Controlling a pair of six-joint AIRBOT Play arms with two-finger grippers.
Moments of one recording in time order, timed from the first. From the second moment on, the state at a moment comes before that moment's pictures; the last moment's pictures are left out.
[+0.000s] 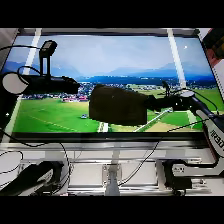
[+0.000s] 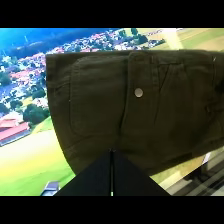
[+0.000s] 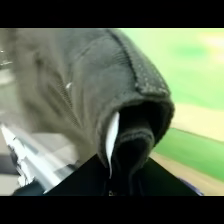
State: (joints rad) left arm -0.22 -1.01 1.15 1.09 -1.04 -1.28; right arm -0.14 -1.48 0.89 -0.51 1.15 1.04
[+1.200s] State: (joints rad) left arm -0.20 -0.61 1.15 1.49 -1.04 -1.28; right arm -1.32 -1.16 1.47 -0.82 1.63 1.36
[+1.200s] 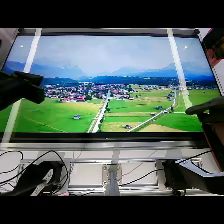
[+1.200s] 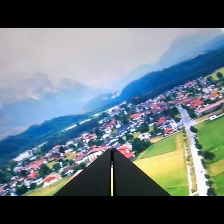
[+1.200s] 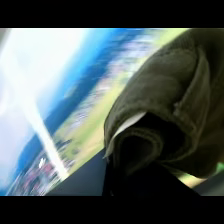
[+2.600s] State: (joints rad) left arm -0.20 -0.65 1.15 1.57 -1.04 -1.28; right arm -1.62 -1.14 1.54 -1.39 1.36 1.56
